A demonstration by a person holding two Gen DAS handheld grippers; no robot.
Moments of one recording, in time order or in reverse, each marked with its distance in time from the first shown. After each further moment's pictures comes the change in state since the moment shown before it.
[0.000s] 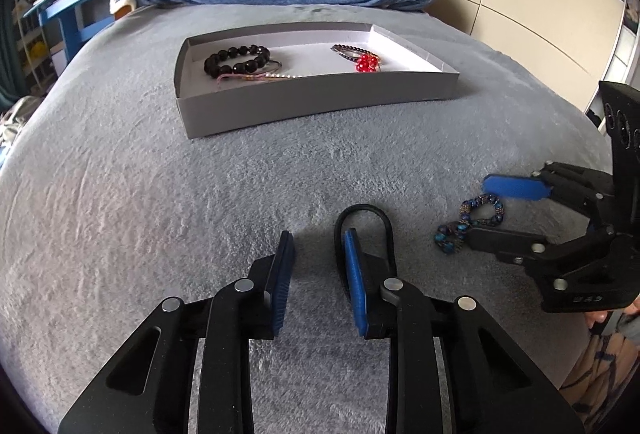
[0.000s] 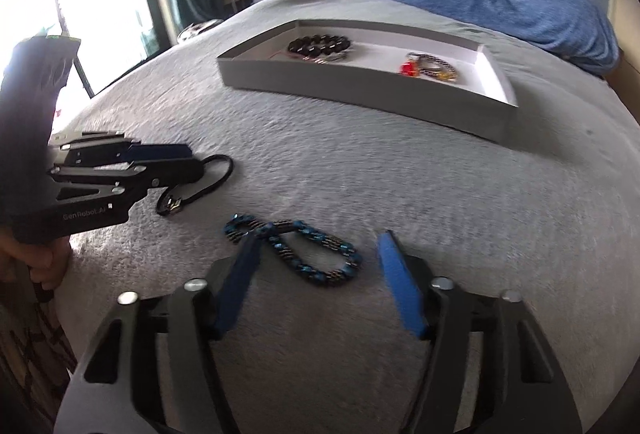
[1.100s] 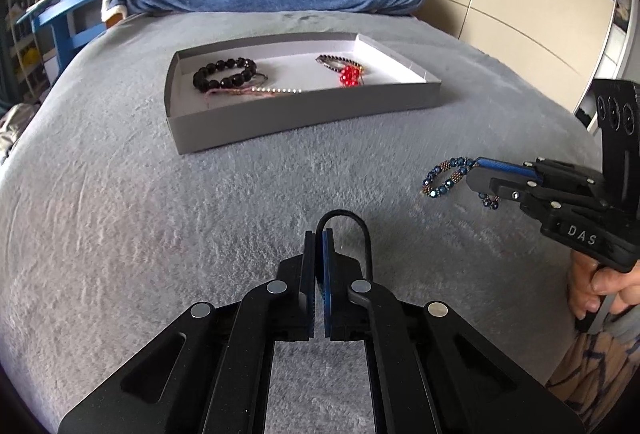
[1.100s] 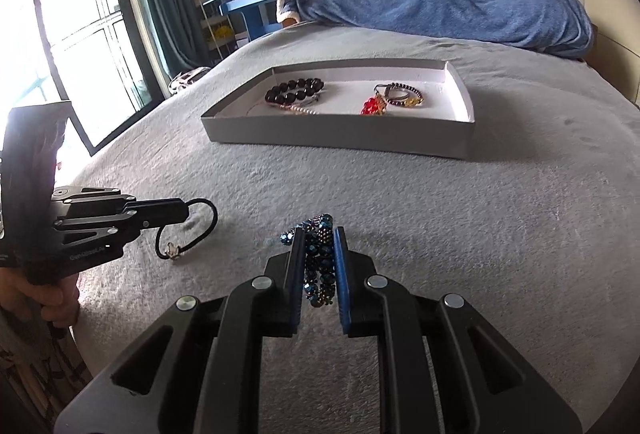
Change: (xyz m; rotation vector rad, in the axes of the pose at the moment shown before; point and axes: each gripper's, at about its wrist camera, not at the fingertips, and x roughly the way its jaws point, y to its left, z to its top) left arm -0.011 -0.006 0.010 0.016 -0.022 -0.031; right arm -0.029 -0.027 0.002 0.143 -0.150 0.008
